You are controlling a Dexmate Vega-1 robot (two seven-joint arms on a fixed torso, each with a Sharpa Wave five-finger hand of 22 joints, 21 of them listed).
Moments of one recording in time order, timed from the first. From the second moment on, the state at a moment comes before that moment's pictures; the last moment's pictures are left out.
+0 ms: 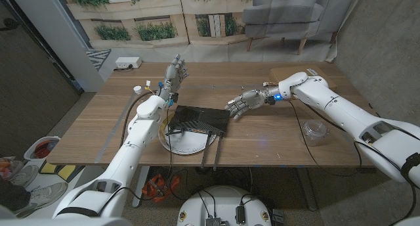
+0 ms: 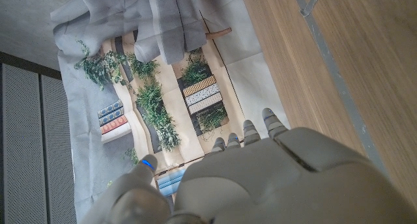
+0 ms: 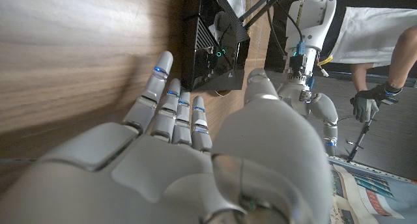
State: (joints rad) left arm 0.80 0.23 0.10 -1.32 -0.29 -0.15 -0.22; left_hand 0.00 0.07 0.43 0.19 0.29 -0.17 0.01 0.18 0.17 -0.17 0.01 0.20 0.18 -0.17 0.05 0.19 0.18 -0.17 0.10 0.34 0.20; right arm -0.38 -0.59 -0.69 -1.26 0.42 -0.34 0.93; right_hand 0.96 0.02 0.10 -0.08 0.26 0.38 0.15 0.20 0.27 0.33 0.19 0.31 0.36 0.41 0.10 0.19 0.50 0.47 0.10 0.67 0.16
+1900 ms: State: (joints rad) left arm 0.82 0.28 0.11 -1.37 -0.31 -0.13 -0.27; left_hand 0.00 0.07 0.43 0.19 0.29 -0.17 0.01 0.18 0.17 -0.17 0.01 0.20 0.18 -0.17 0.05 0.19 0.18 -0.17 0.10 0.34 0.20; right arm -0.52 -0.68 -0.57 -1.46 0.56 -0.27 0.71; right_hand 0.96 0.05 0.08 -0.10 0.28 0.38 0.12 0.20 0.26 0.26 0.15 0.28 0.33 0.10 0.11 0.18 0.41 0.26 0.08 0.47 0.17
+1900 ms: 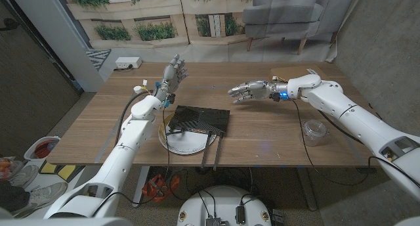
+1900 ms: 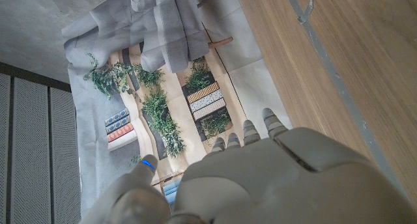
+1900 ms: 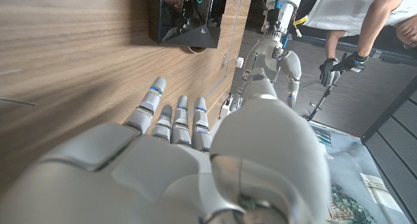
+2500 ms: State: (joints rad) left arm 0.80 0.29 0.11 -1.34 -0.31 -0.14 -0.32; left_hand 0.00 0.07 0.43 0.19 0.29 -0.17 0.01 0.18 0.17 -0.17 0.01 0.20 0.18 -0.17 0.05 0.19 0.18 -0.17 0.10 0.34 0.20; right arm -0.55 -0.72 -0.54 -1.52 0.57 -0.26 0.66; right_hand 0.95 0.06 0.07 -0.10 0.28 0.38 0.11 0.20 0.26 0.26 0.16 0.28 0.32 0.09 0.11 0.18 0.39 0.25 0.07 0.46 0.17
